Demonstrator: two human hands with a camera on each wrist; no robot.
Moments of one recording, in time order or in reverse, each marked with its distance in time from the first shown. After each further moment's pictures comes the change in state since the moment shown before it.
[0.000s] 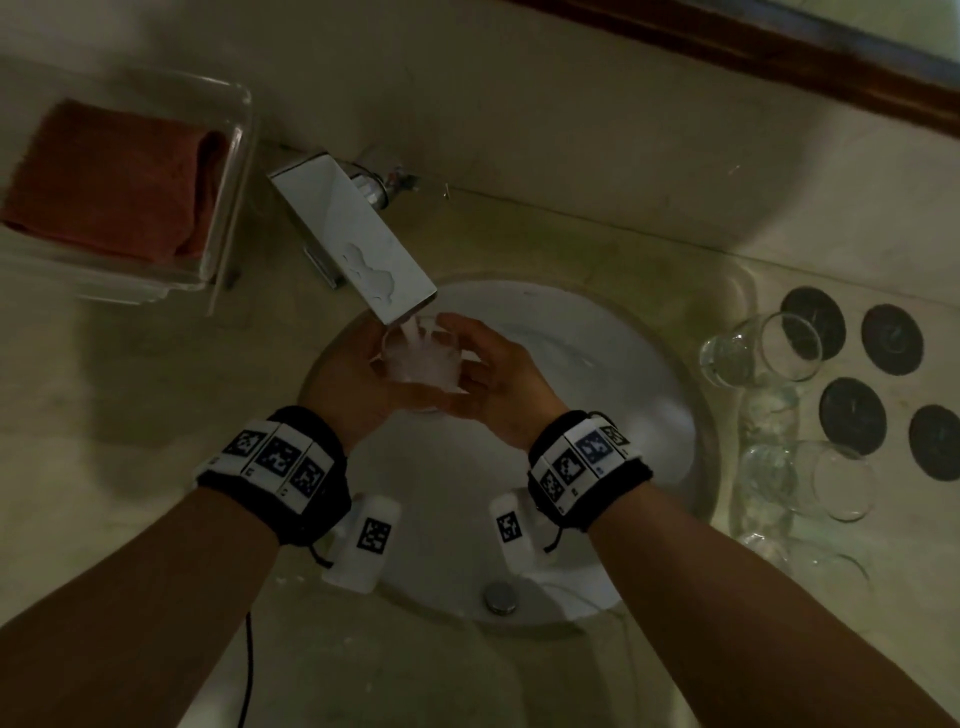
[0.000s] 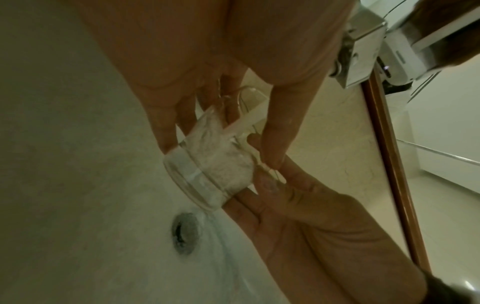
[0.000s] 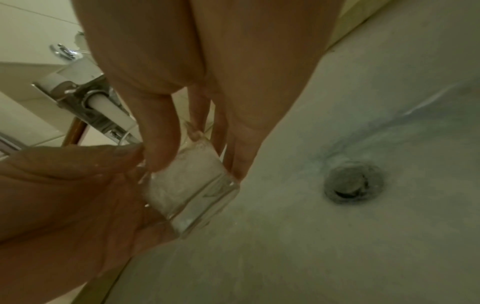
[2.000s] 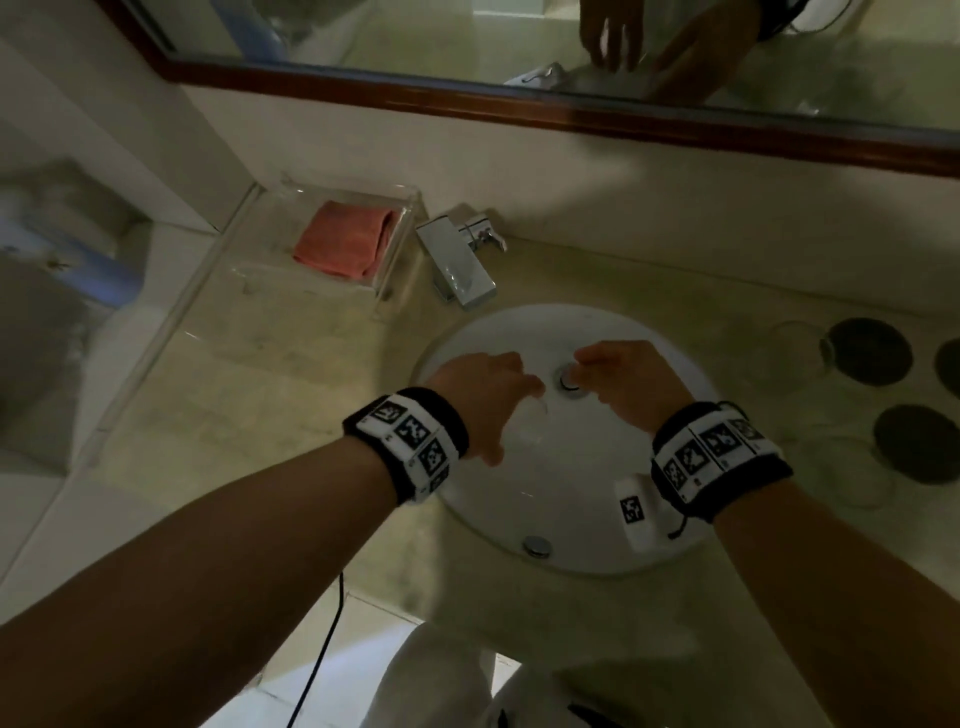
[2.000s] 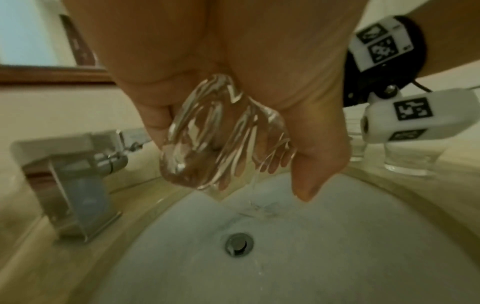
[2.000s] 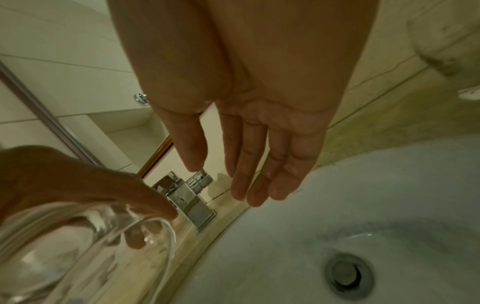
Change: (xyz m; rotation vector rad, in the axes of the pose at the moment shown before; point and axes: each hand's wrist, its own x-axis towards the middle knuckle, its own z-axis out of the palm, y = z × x) left_hand -0.111 0.102 0.076 1.580 -0.298 0.054; right_hand -0.083 -0.041 -0.067 -0.413 0.160 -0.010
